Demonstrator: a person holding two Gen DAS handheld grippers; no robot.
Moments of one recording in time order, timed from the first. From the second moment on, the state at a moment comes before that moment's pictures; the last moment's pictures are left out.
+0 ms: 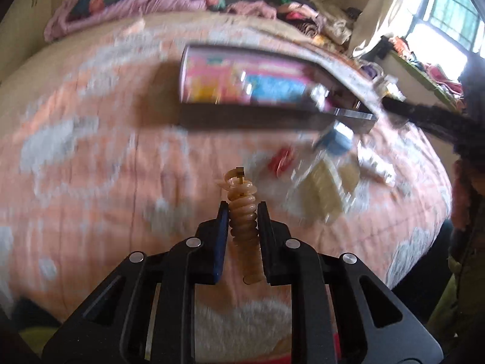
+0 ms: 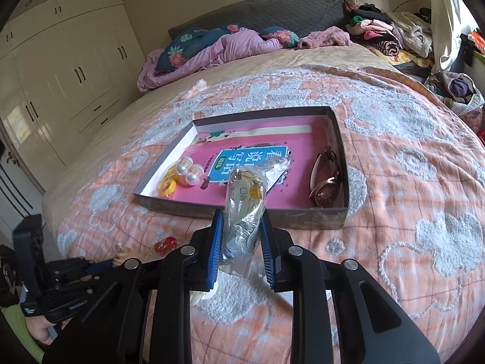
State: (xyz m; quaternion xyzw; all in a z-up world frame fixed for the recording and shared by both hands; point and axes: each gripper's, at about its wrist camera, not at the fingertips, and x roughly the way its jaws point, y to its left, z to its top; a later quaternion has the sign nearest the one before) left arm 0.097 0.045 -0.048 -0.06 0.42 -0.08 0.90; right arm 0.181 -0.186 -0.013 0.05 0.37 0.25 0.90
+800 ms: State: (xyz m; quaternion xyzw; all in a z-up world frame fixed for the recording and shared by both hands) left arm 0.223 0.021 -0.017 -0.05 0.38 -0.09 0.92; right arm 0.262 -0.185 -0.028 0.05 0.39 0.21 0.90
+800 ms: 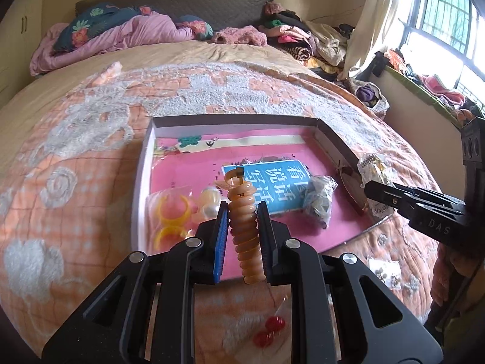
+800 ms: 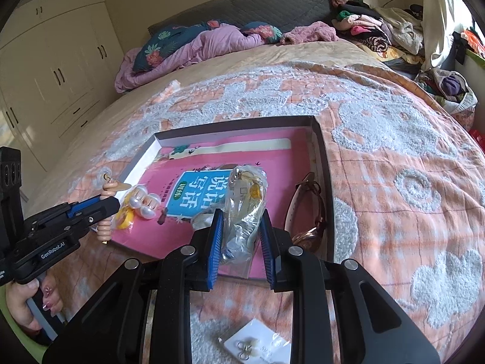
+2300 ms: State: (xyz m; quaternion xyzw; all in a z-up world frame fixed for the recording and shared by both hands) left arm 0.240 -0.001 -0.031 -0.05 0.41 -0.11 0.91; right arm 0.236 -0.210 -0.018 0.08 0.37 0.20 0.90
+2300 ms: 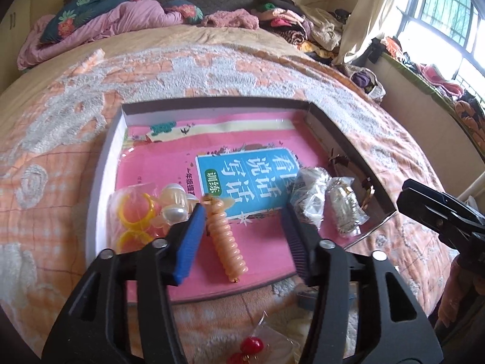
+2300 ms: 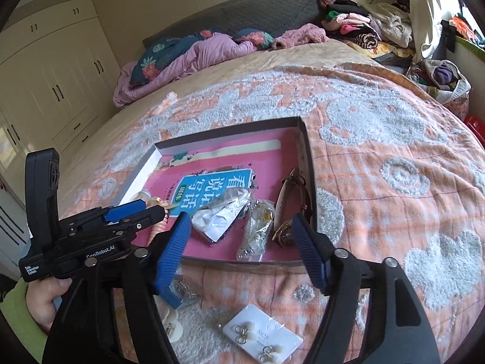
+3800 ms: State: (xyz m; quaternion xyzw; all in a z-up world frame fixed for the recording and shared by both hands) left arm 0.131 0.025 0.024 -0.05 0.35 -0.08 0.93; right arm 0.148 -0.205 0.035 0.05 0.31 0.23 0.92
